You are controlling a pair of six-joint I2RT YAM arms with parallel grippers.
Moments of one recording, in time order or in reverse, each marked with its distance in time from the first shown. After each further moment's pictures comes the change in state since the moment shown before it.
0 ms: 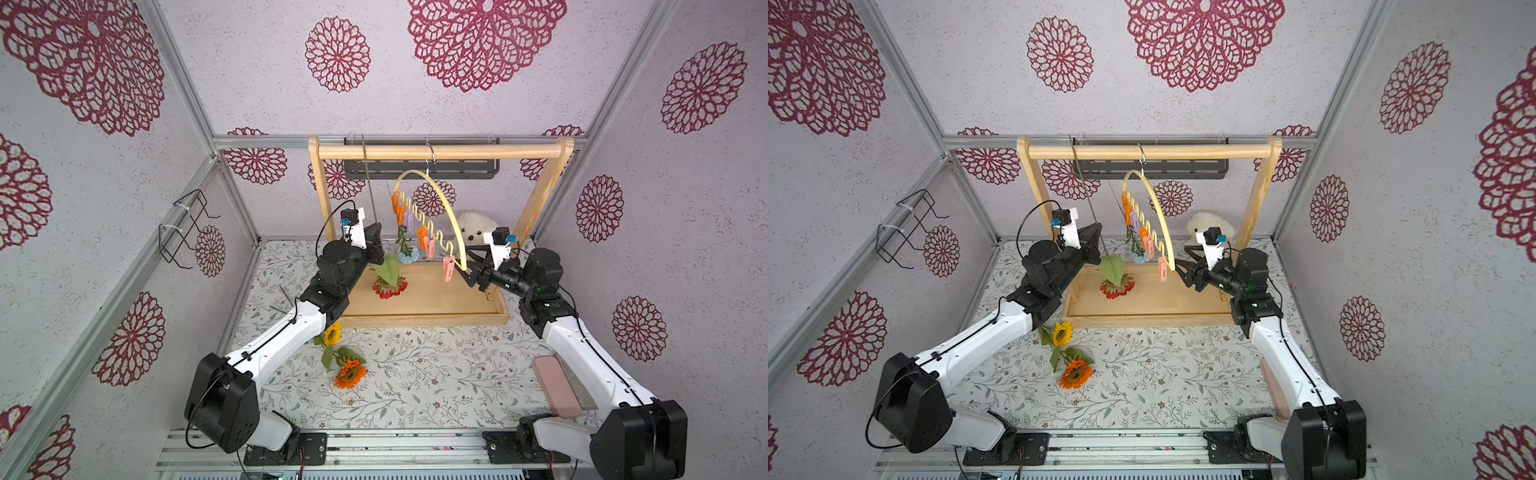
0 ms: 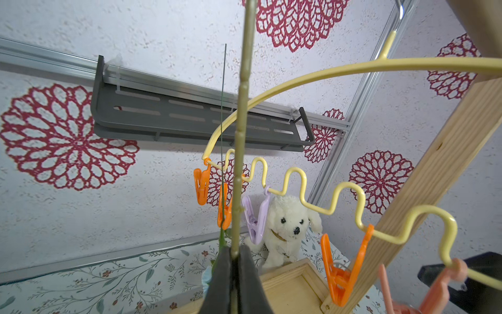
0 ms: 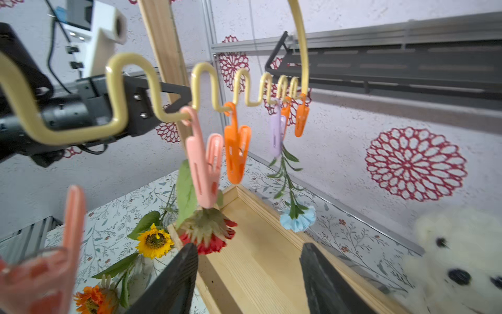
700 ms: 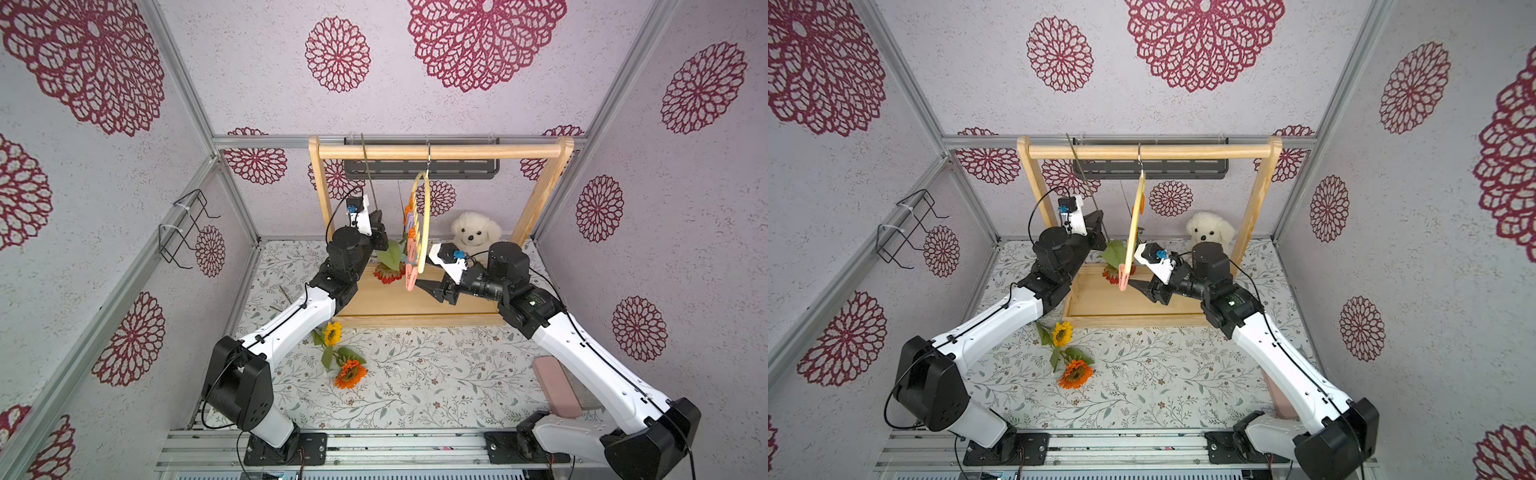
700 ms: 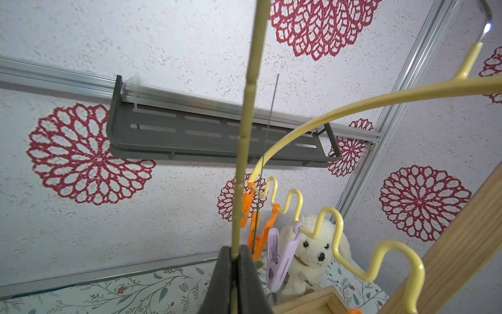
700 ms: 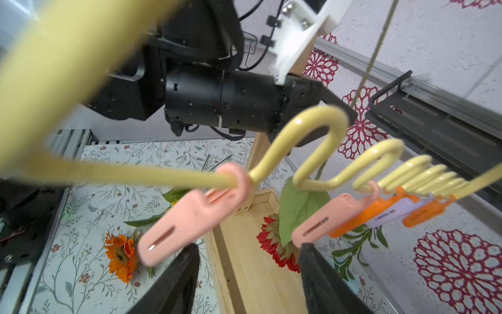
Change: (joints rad) left arm -0.001 0.118 0.148 -0.028 -0.088 0.019; right arm 0.349 0.012 0.232 -0.398 0.180 -0.417
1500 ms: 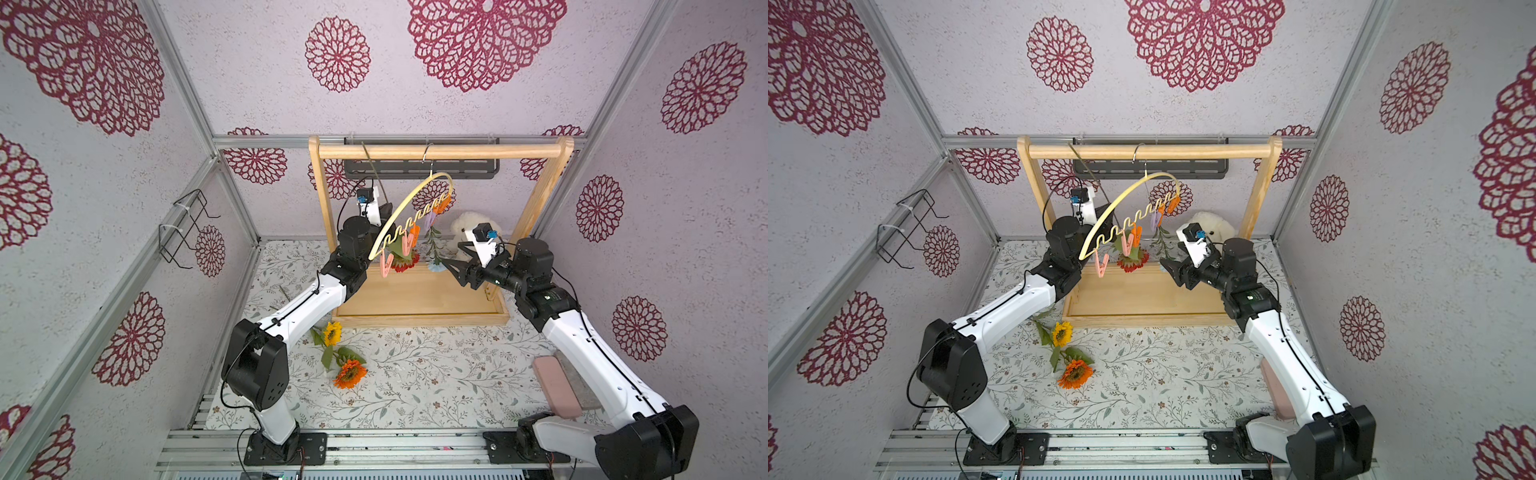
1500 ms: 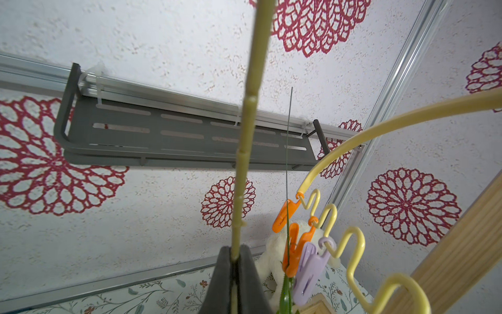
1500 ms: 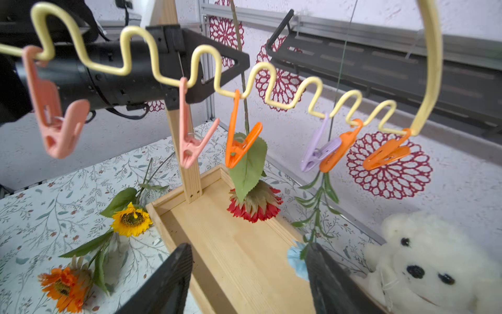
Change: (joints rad) left arm 0.000 0.142 0.160 -0.018 0.073 -0.030; right arm -0.255 0.002 -0.074 0.129 0.032 0.246
